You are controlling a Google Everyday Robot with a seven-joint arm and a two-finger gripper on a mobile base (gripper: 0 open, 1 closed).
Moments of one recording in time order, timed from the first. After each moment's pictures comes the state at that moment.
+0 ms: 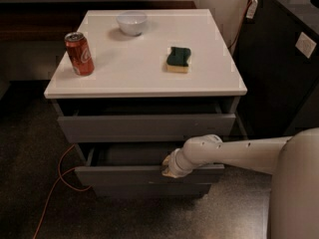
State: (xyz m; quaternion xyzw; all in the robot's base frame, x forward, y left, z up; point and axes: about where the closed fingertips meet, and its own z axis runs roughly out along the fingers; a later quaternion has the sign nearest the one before) arm 0.571 -0.044 0.449 -0.67 0.70 0.09 0.24
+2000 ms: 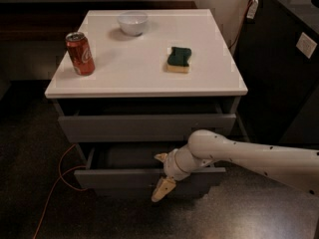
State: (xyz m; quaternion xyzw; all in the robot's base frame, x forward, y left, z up) arm 0.510 -0.006 0.512 -0.64 0.69 0.22 0.24
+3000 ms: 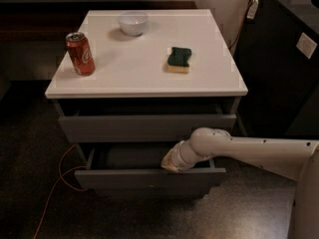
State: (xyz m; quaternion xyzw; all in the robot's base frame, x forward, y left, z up) arm 0.575 -0.046 0.491 -0.59 0.75 0.14 0.26
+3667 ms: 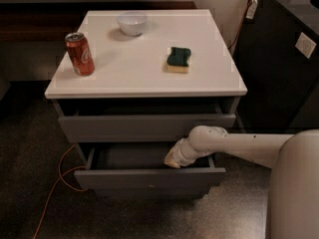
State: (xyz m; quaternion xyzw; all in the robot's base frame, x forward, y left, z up) arm 0.613 -0.062 0.464 -0.58 0.77 0.12 0.25
